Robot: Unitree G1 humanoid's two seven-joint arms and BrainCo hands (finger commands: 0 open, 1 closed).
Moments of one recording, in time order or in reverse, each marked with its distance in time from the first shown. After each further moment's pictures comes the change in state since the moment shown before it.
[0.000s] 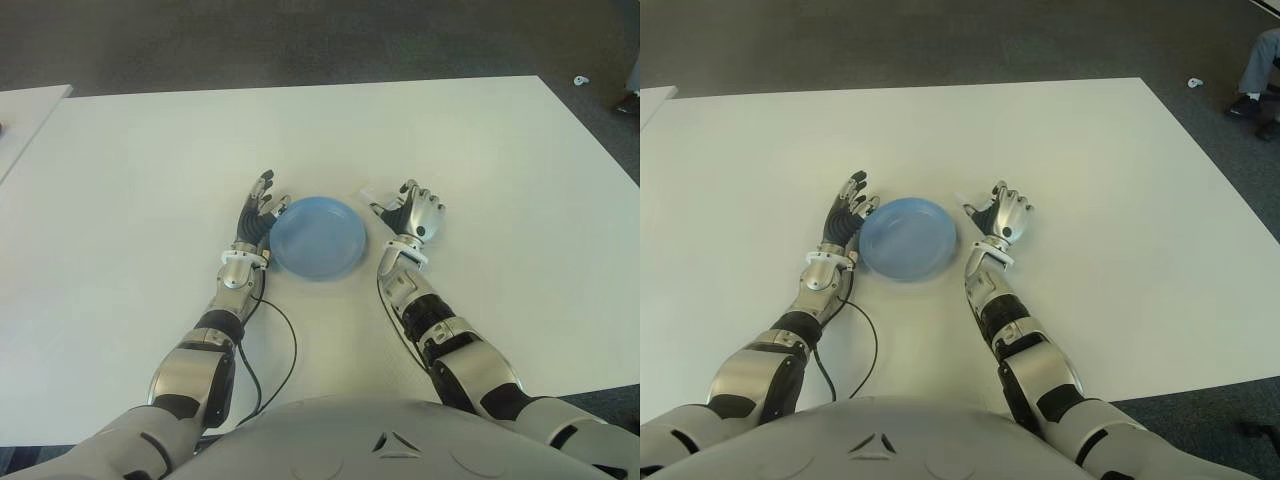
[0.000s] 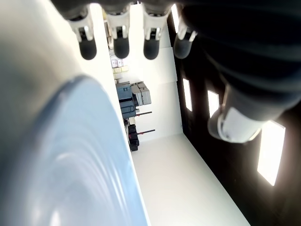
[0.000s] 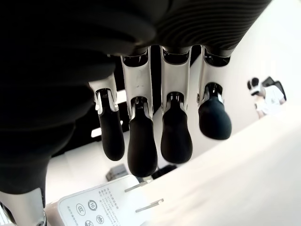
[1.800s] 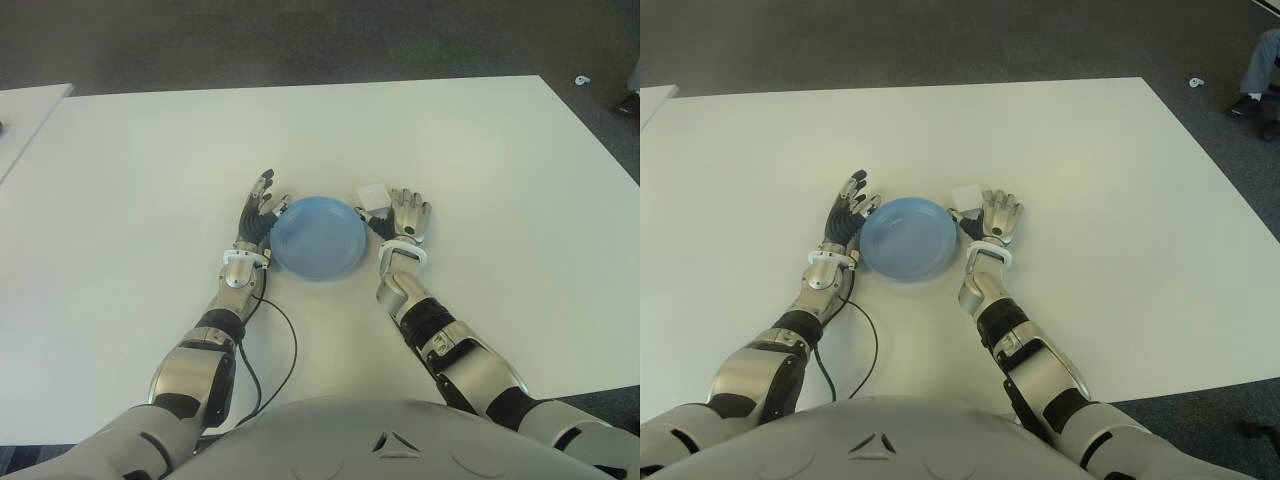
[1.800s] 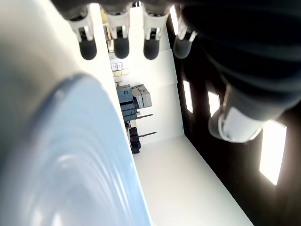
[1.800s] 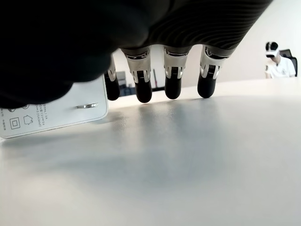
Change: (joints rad) left arm -0.005 0.007 -0.015 0.003 0.020 -0.006 0.028; right arm 0.026 -0.043 0.201 -0.158 -0.209 0.402 0.581
